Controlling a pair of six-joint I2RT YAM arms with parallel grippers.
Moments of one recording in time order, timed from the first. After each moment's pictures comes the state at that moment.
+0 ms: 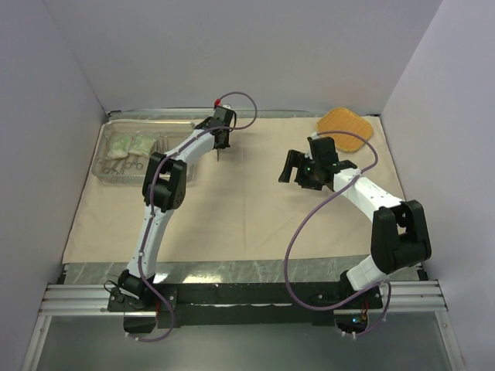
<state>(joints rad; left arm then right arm) -0.42 2.49 2.13 -0.47 -0.32 -0.26 0.27 1.53 1.03 -0.36 -0.17 0.48</state>
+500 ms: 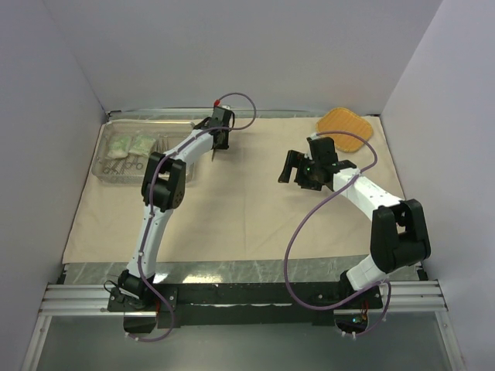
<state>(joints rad) -0.41 2.49 2.12 -0.47 -0.29 -0.24 0.27 1.54 1.03 -0.36 -0.18 0.48</state>
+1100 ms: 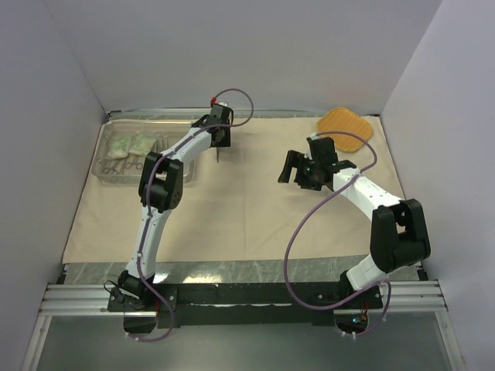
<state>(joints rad) -0.40 2.45 2.10 -0.48 -0.23 -0.34 0.27 1.54 1.03 -0.36 -0.18 0.48</state>
